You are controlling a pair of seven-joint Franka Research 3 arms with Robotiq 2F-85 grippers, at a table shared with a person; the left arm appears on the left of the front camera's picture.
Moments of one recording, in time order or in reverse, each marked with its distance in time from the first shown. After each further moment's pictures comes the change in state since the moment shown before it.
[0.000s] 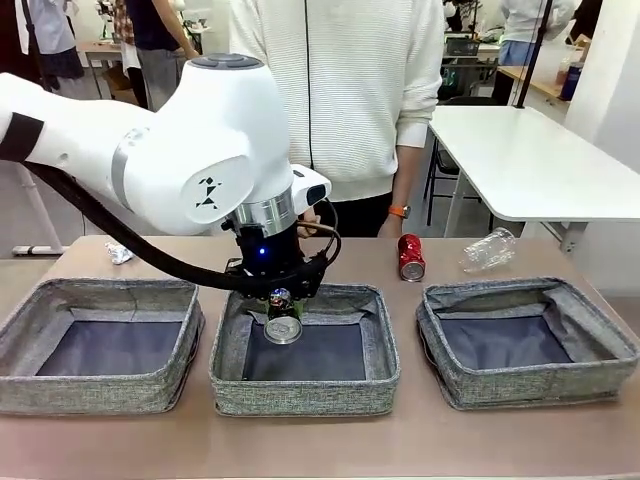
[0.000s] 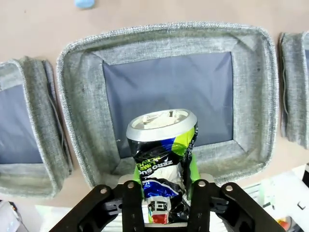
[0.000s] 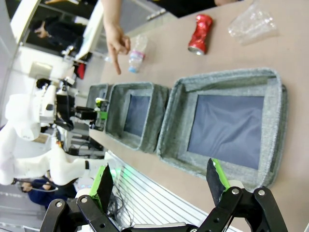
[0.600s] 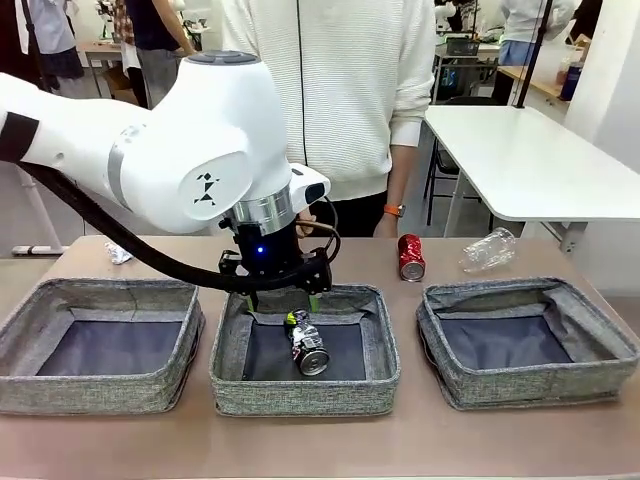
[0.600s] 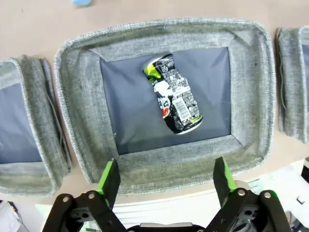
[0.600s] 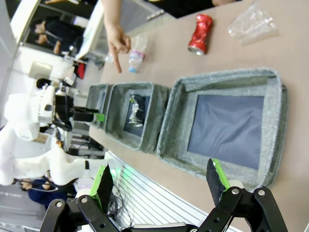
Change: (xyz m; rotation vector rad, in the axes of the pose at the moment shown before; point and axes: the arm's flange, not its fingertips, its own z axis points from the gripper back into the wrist) left arm -0.001 0.001 0.005 -0.023 0.013 -0.011; right arm 0.000 0.000 0.000 0.000 0.000 0.000
